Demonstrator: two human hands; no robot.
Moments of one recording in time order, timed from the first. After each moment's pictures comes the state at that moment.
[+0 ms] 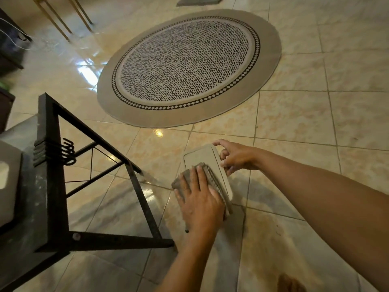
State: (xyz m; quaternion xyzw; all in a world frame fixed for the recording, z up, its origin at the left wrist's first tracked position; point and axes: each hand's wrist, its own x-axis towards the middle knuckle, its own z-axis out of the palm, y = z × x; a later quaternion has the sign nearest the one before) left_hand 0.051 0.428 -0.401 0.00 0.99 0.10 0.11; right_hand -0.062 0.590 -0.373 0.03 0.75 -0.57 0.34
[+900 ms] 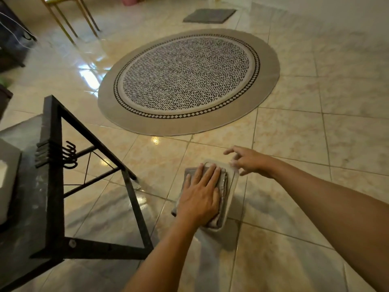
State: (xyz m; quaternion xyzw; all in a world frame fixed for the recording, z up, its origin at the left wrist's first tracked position) left_hand -0.003 0.415 -0.401 0.24 0.96 0.10 0.11; right_hand -0.067 0.624 -0.362 0.05 0.82 -0.49 0.28
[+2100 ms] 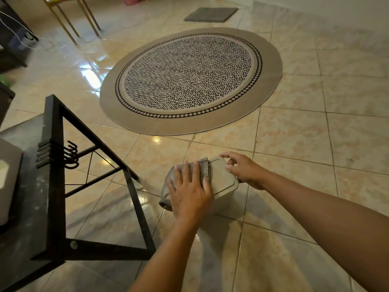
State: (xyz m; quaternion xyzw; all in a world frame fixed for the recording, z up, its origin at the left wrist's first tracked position) left_hand -0.002 0.413 -0.398 0.02 0.99 0.10 0.07; right_hand -0.057 0.597 -0.397 0.07 0.80 -0.57 0.21
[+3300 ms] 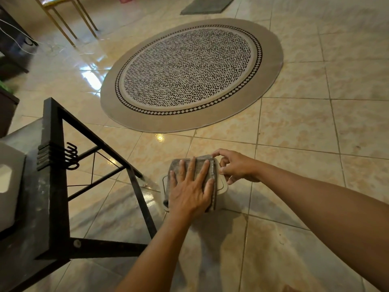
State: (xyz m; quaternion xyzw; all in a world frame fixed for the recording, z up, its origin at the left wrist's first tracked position) left_hand -0.004 0.387 -0.397 0.14 0.99 0.05 0.09; right_hand -0.055 0.583 -0.386 0.01 0.76 -0.58 0.29
